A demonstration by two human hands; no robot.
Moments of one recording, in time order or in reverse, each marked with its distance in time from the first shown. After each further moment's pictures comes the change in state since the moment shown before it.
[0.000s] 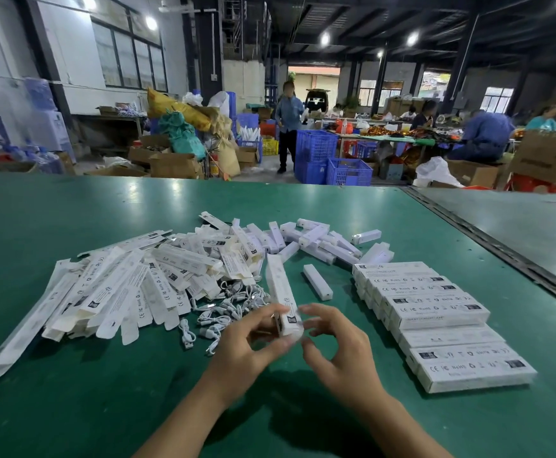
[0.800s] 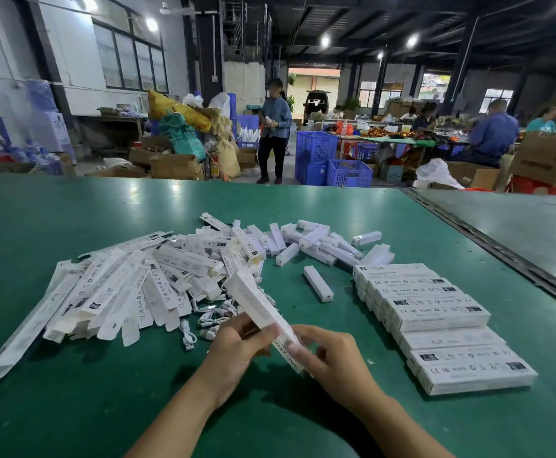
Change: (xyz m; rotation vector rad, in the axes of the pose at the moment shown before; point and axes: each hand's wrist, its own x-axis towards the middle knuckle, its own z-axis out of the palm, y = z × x) left_hand 0.004 -0.002 -0.005 -0.383 0.104 -0.273; right_hand -0.001 0.016 0.004 -0.058 -0.290 0.301
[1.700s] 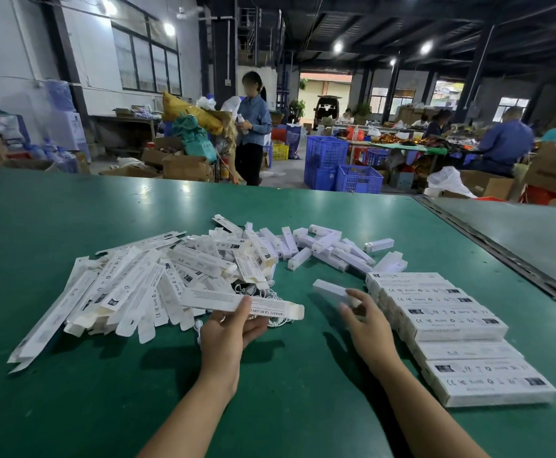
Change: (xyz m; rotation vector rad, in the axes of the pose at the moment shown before) left_hand 0.014 0.005 -0.008 -0.308 0.498 0.081; right_hand 0.049 0.050 -0.018 0.044 0.287 0.375
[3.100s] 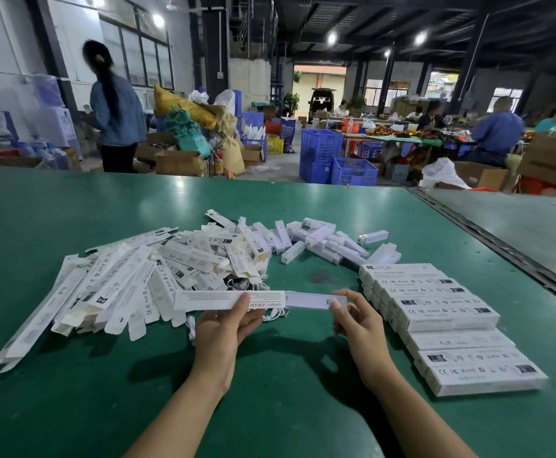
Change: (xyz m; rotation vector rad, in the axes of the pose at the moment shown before) left_hand -0.001 -0.004 -0.002 -0.045 -0.099 0.004; right_hand -0.031 -0.012 0.000 0.557 -0.097 -0.126
